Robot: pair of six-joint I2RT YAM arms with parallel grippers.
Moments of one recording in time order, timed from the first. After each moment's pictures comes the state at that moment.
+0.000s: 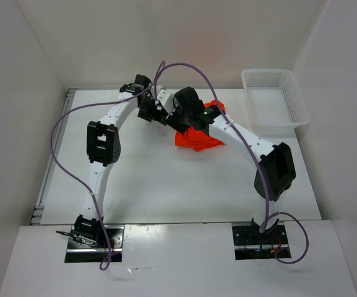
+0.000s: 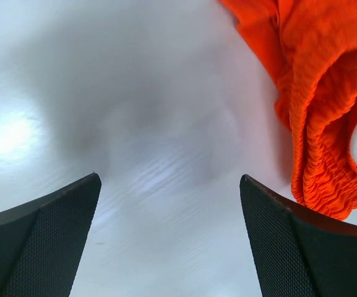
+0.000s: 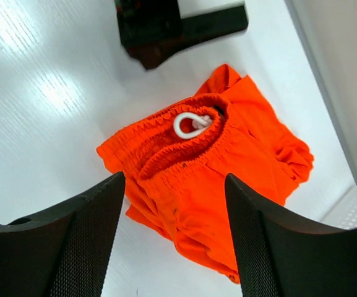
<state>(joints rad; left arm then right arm) -0.25 2.50 2.31 -0.93 0.40 0.07 0.68 1.82 1.64 -0.52 0.10 -0.49</state>
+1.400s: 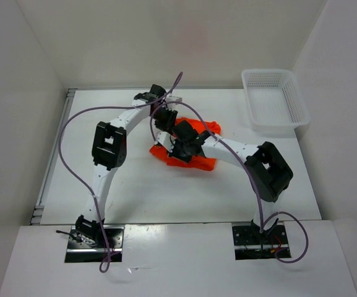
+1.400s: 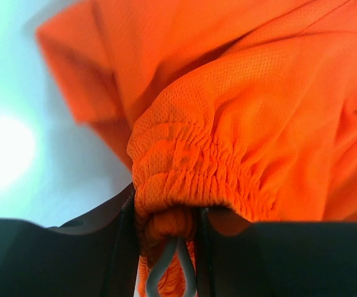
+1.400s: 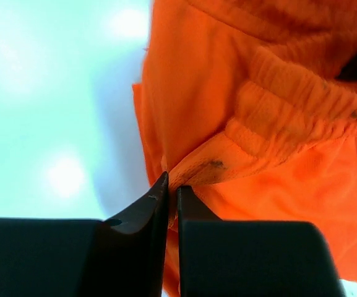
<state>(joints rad) -0.38 2.54 2.30 -0.85 0.47 0.07 0.72 1.83 1.25 -0.42 -0.09 -0.55</state>
